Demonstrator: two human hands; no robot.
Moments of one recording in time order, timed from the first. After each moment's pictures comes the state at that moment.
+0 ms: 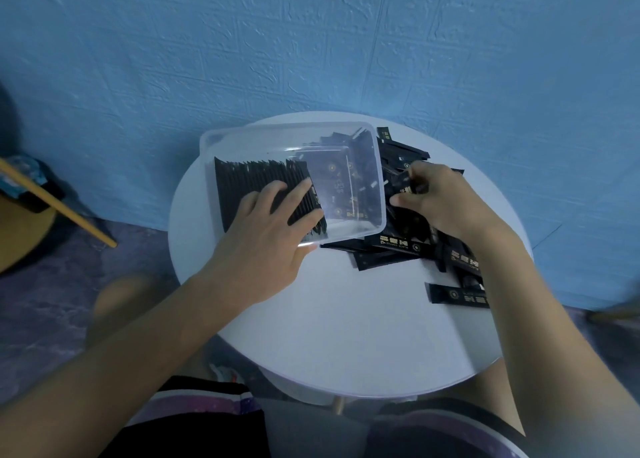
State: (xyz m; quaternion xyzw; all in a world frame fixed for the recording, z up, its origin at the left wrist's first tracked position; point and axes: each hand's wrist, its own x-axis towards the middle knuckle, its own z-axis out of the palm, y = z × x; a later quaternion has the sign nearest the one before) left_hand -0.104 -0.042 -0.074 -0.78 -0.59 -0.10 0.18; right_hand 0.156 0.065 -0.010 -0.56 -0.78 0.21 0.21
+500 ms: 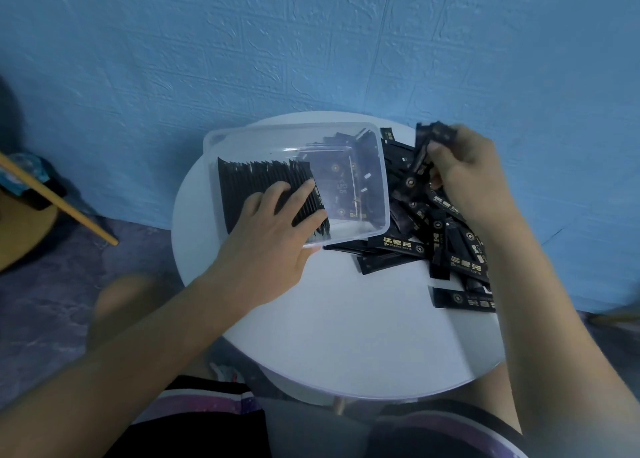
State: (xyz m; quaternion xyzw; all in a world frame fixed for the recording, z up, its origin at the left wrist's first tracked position) left_hand -0.102 -0.044 -0.074 -0.78 -0.59 -0.11 0.18; right_hand 0.154 0.073 0.003 -0.49 -0.68 0.29 0.45
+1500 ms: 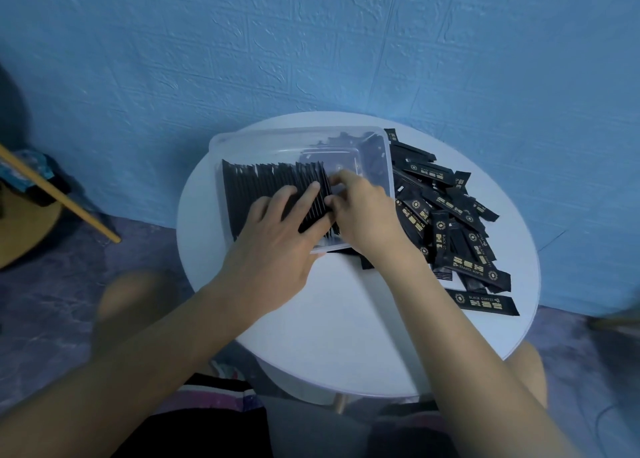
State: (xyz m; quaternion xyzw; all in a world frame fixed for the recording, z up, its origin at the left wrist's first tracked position) left_hand -0.094 -0.054 -0.076 -0.77 -0.60 -0.11 0.19; right_hand 0.048 0.024 -0.028 -0.55 -0.79 0.17 0.22
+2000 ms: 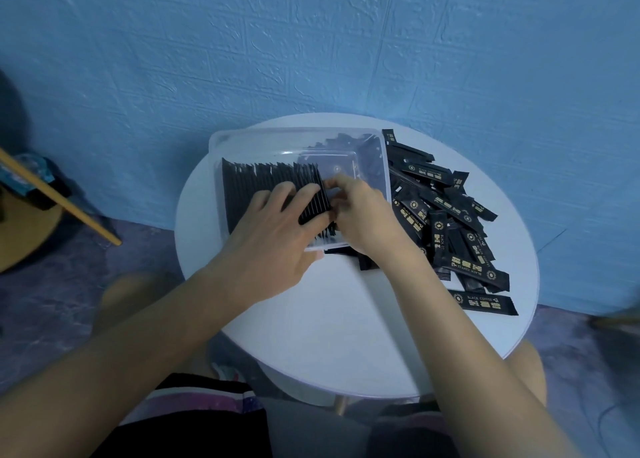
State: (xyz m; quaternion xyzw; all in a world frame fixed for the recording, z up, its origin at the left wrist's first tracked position) left_hand -0.101 -0.044 -0.063 -0.79 -0.57 -0.08 0.21; right_hand 0.053 0.018 -0.020 -0.53 -0.79 0.24 0.19
